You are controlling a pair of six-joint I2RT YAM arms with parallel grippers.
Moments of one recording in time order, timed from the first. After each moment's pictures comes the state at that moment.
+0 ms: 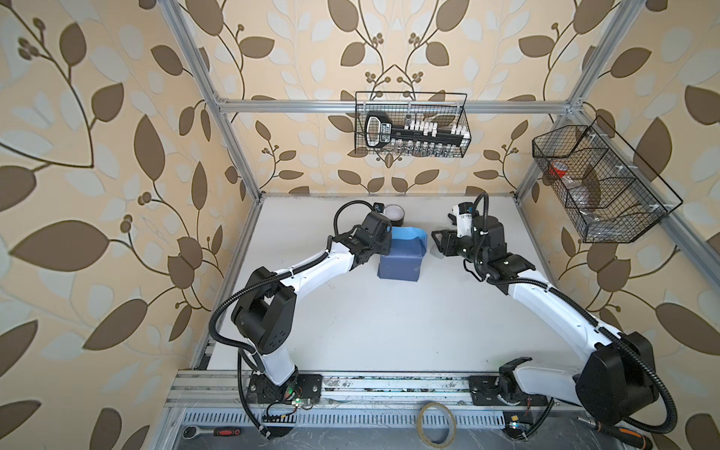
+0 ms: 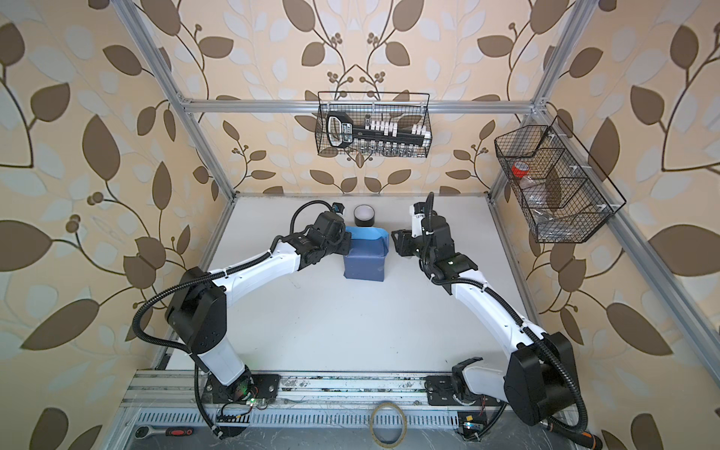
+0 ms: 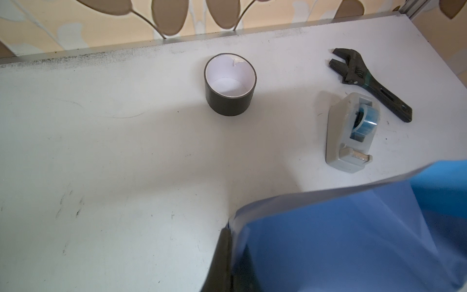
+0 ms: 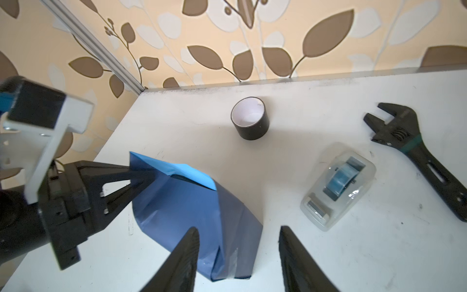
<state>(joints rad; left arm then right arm) -0.64 1.71 1.30 -0.32 -0.21 -0.35 0.32 1.27 0.93 -0.14 -0.10 0.32</state>
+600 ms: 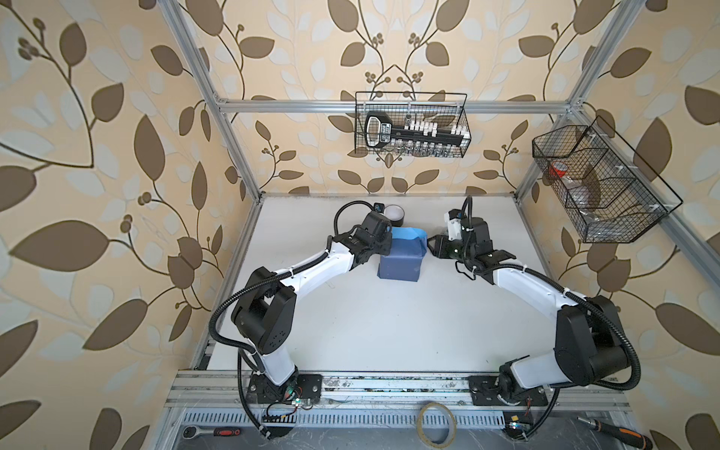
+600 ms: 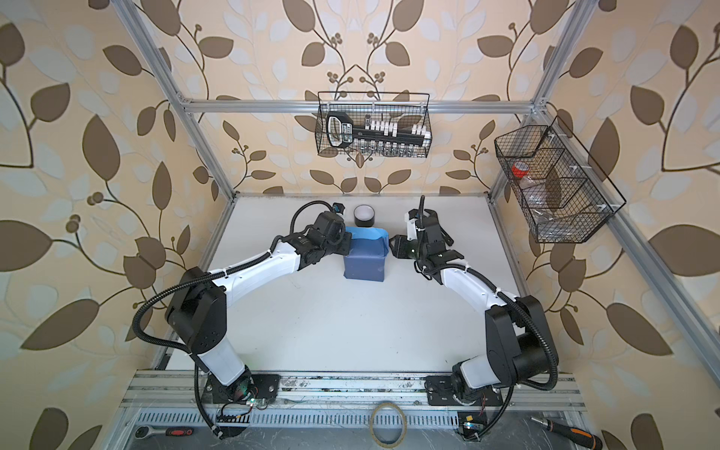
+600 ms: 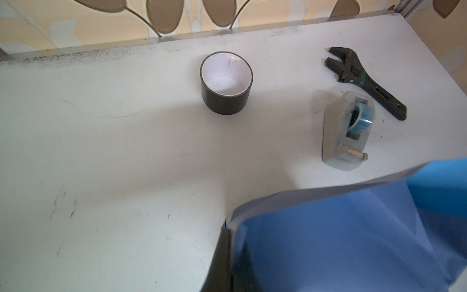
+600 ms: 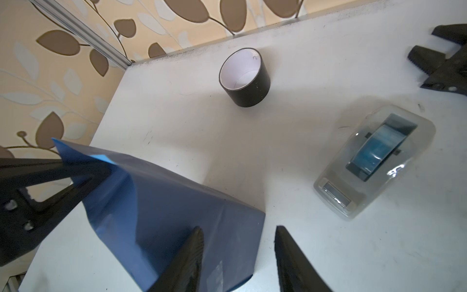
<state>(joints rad) -0.64 1.71 1.30 -0.32 -0.19 -0.35 0.29 1.47 0.93 -0.07 -0.21 0.37</state>
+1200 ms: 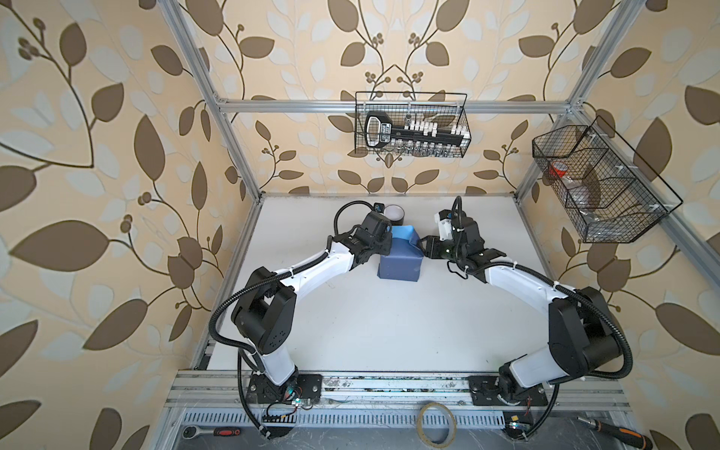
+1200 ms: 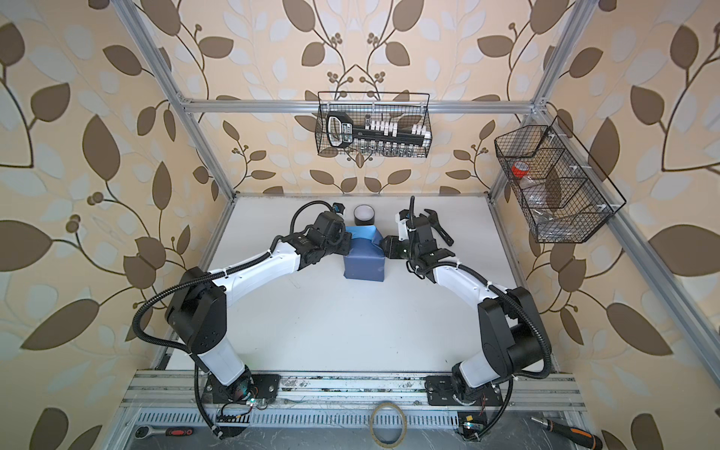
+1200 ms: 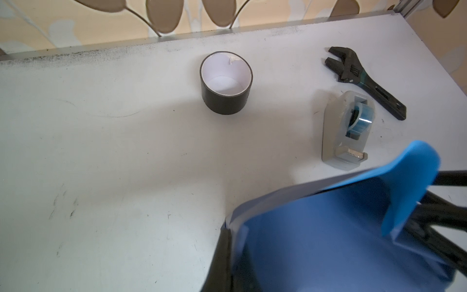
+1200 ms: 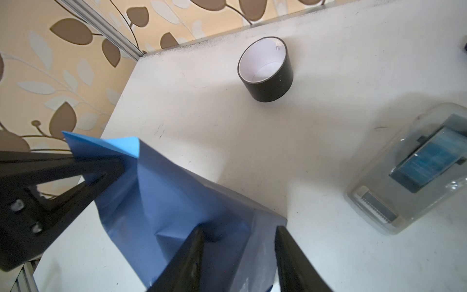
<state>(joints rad) -0.64 1.71 1.30 -0.32 -0.19 -0.35 0.35 1.53 0.96 -0.04 -0.21 0.39</state>
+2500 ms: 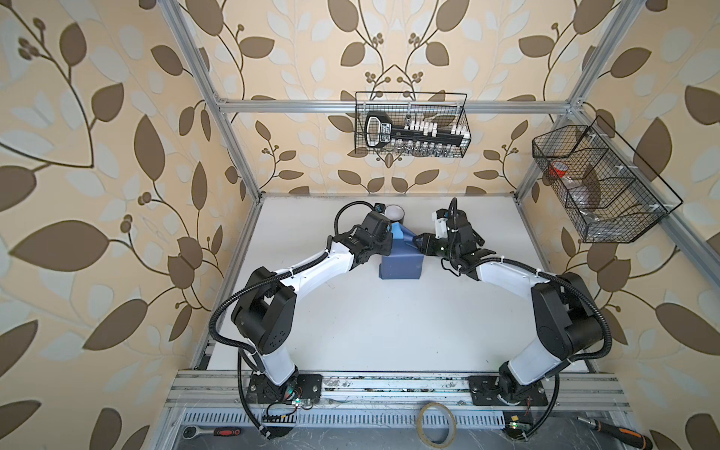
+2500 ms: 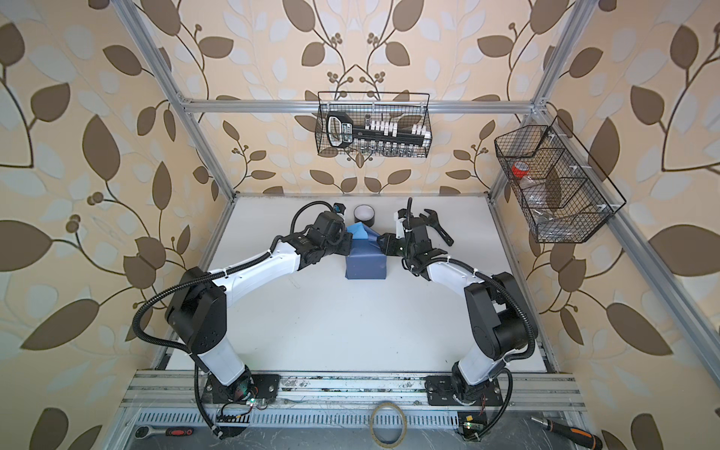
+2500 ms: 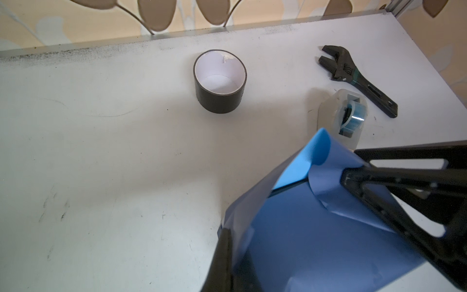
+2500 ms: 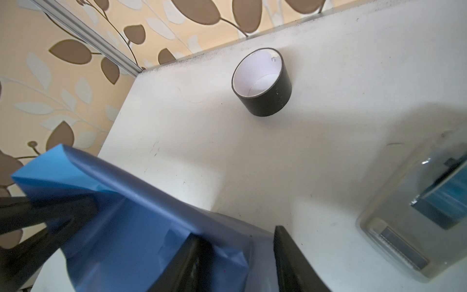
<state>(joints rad) -0.64 1.71 1.30 -0.32 -0.16 -0.35 0.34 1.64 0.95 0.13 -0.20 0.45</state>
